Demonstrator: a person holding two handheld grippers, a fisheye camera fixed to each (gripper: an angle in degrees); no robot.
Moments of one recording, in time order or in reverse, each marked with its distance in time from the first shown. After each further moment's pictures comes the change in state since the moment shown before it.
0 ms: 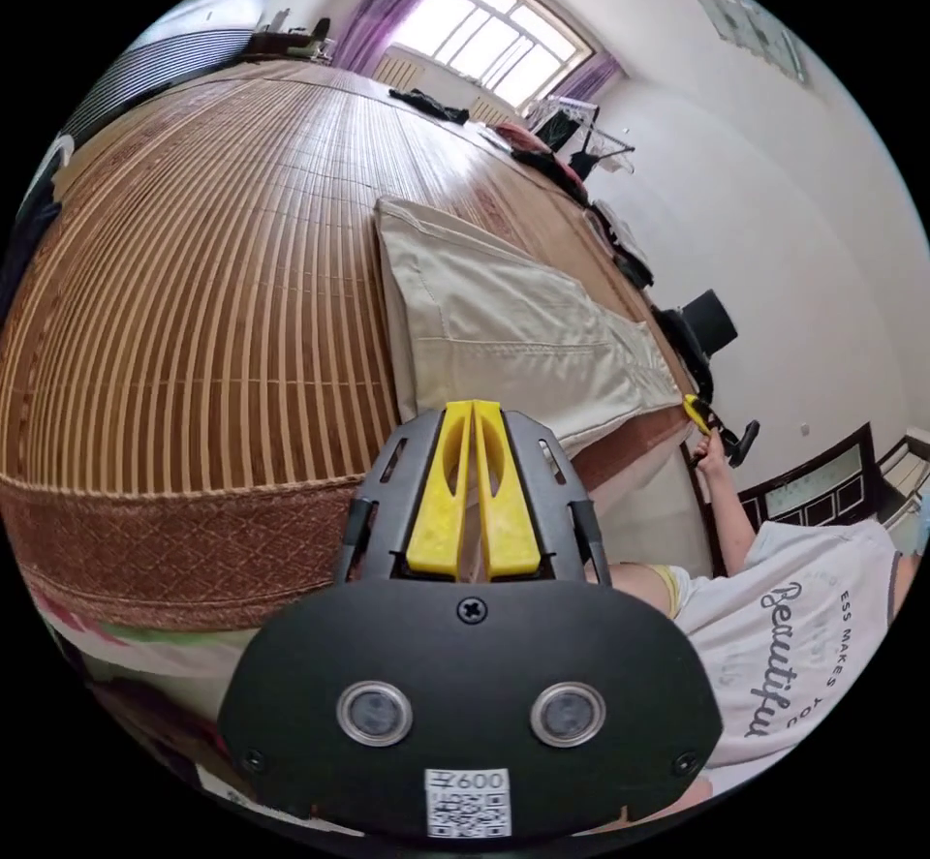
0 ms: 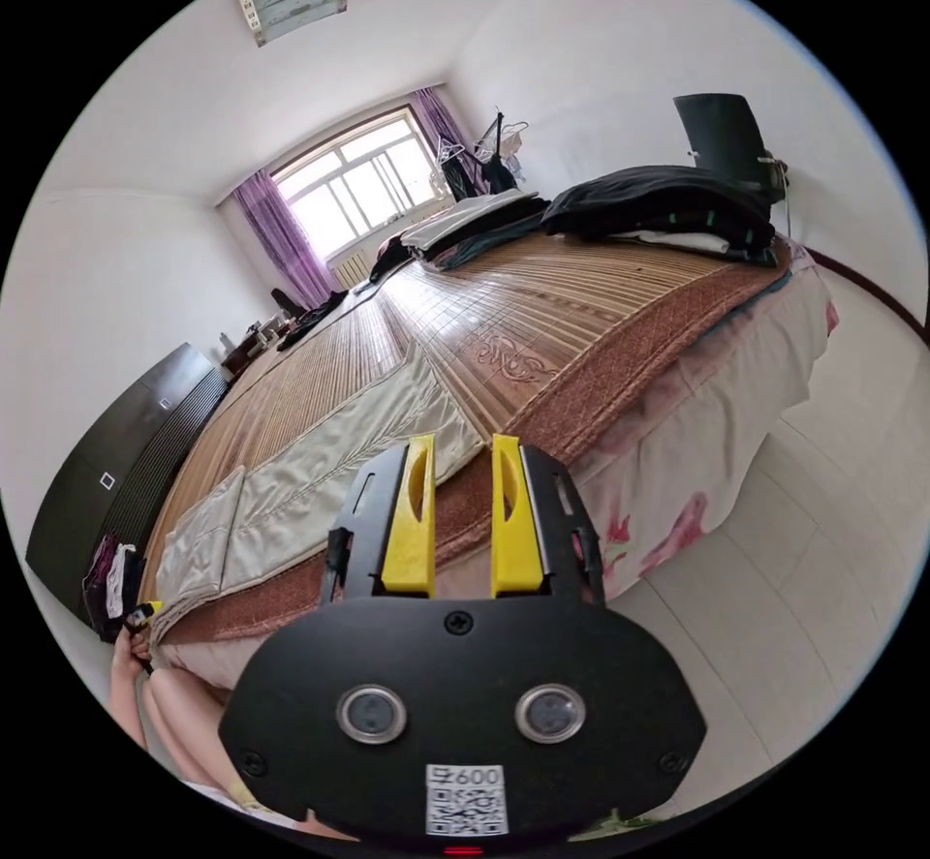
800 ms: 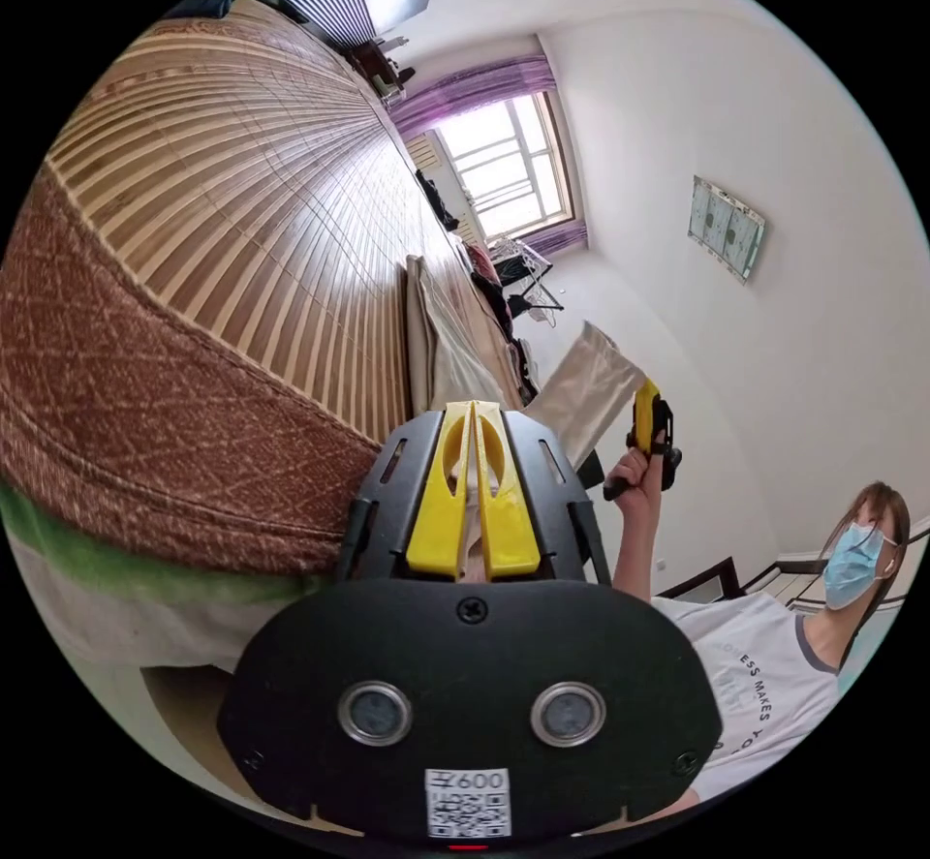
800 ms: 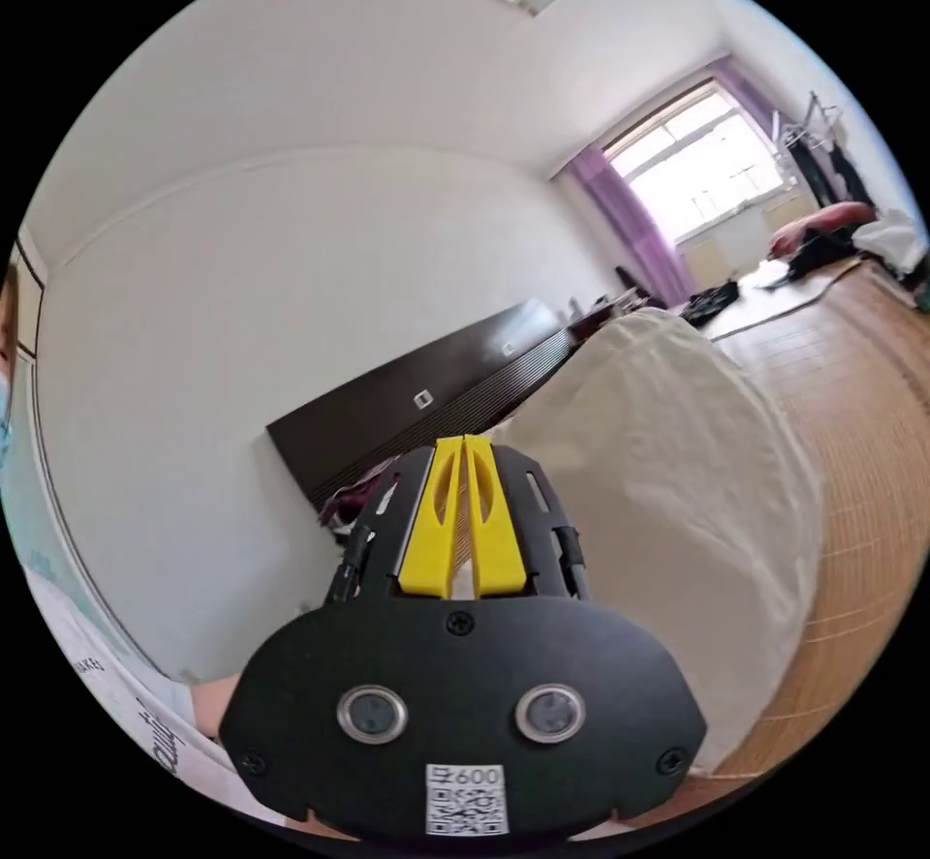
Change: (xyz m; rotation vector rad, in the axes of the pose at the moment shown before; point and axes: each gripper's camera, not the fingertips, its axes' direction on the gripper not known) left arm 0.051 -0.005 -0.291 0.364 0.437 -0.313; right arm -0.273 0.060 0.093 -0.104 -1.062 -0.379
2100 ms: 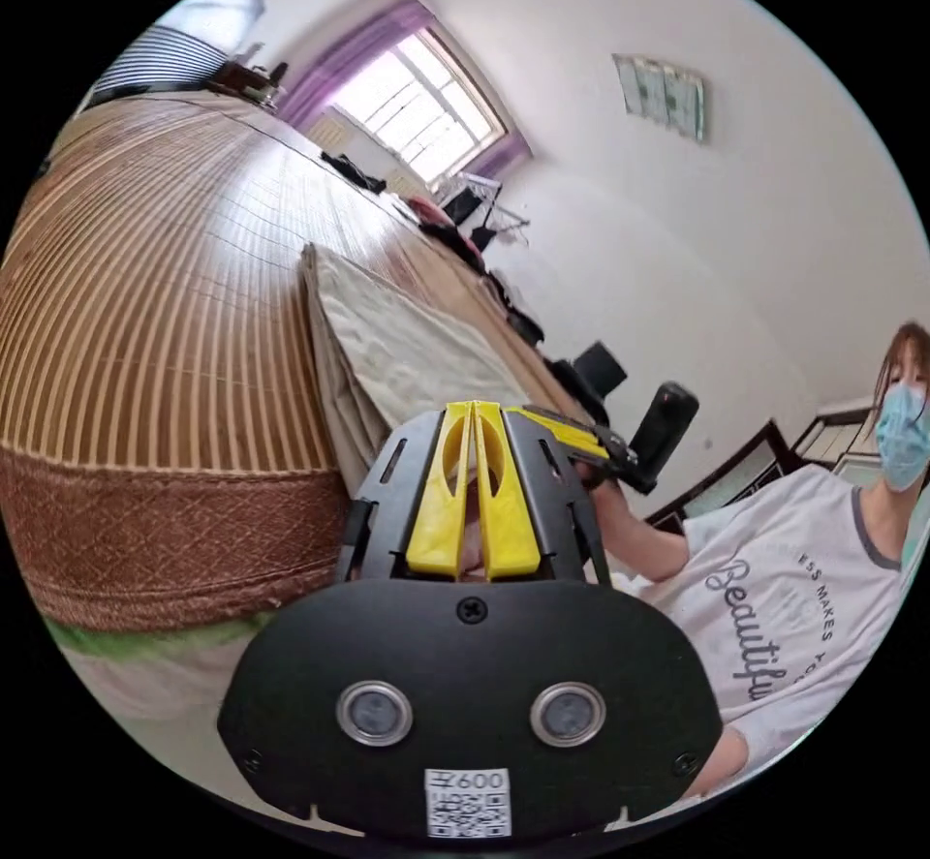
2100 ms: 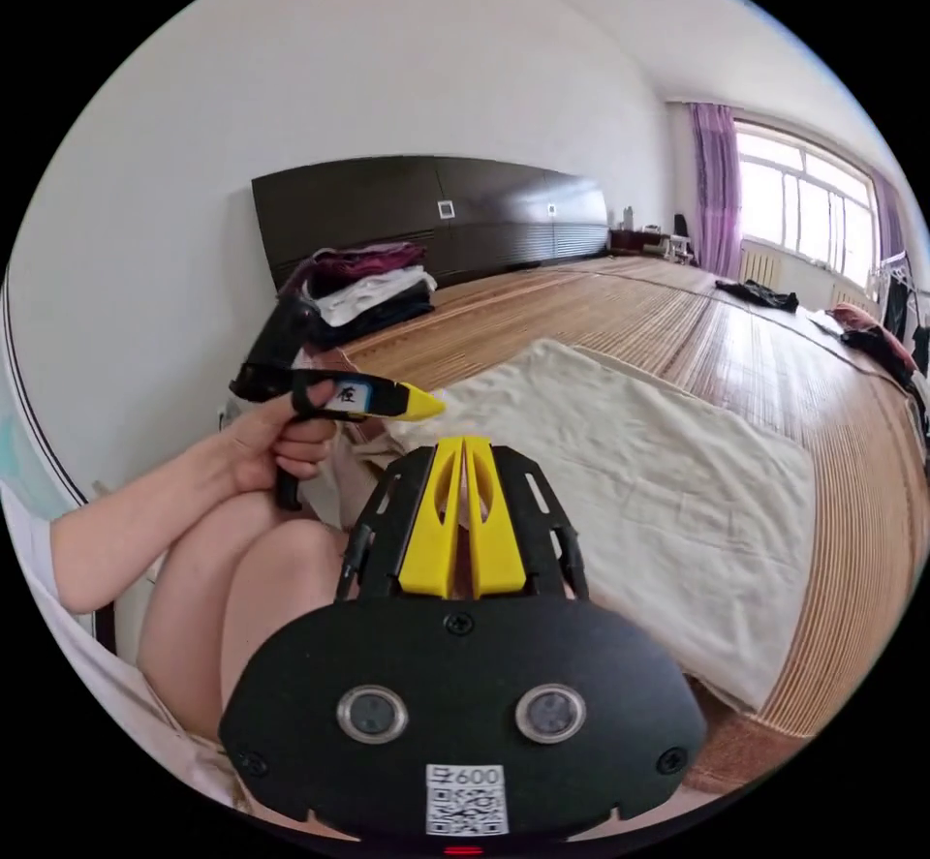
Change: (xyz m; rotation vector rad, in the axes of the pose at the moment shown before) left arm 0.165 0.048 0.006 -0.200 -0.056 0.353; right arm 0.099 0.232 0.117 -0.487 0.204 -0.377
